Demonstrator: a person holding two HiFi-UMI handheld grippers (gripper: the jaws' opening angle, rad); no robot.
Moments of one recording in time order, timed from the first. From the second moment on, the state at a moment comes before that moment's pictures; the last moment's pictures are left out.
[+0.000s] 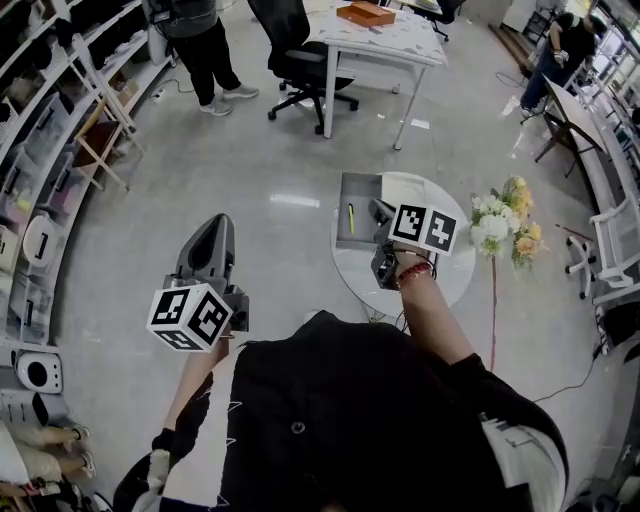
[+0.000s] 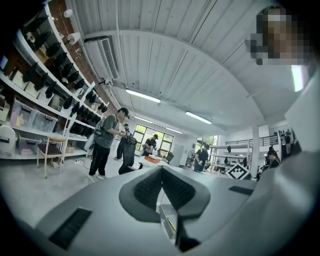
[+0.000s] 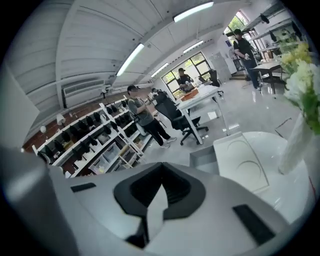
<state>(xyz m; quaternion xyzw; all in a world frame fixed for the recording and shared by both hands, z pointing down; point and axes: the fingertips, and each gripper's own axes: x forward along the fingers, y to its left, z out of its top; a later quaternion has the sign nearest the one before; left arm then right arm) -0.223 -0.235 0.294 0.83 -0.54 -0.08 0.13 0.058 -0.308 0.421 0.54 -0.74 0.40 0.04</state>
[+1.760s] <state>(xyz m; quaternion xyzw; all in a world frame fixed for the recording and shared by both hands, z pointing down) -0.039 -0.164 0.314 0.83 -0.54 -0.09 0.12 0.159 -0.222 0.337 0.48 -0.86 0.15 0.04</state>
